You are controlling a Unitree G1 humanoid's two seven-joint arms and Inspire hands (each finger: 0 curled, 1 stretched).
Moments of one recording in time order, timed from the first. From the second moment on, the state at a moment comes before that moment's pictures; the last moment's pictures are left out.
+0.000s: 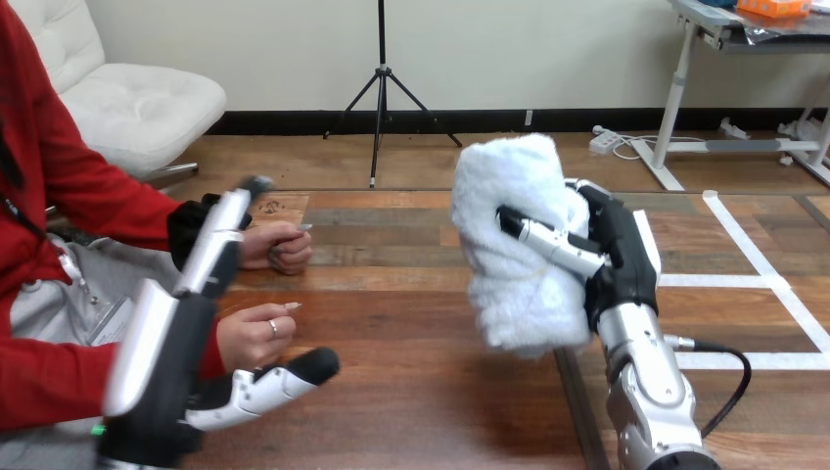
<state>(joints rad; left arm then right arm) 0.18 0.19 0.23 0.16 0.35 -0.91 -0.02 -0.58 -0.06 -0.21 1.09 0.12 -0.52 0.08</state>
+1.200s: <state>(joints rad) 0.21 0.59 0.31 0.32 0.46 -0.80 0.01 -0.38 -0.03 -0.21 0.79 0.19 -0.57 0.23</state>
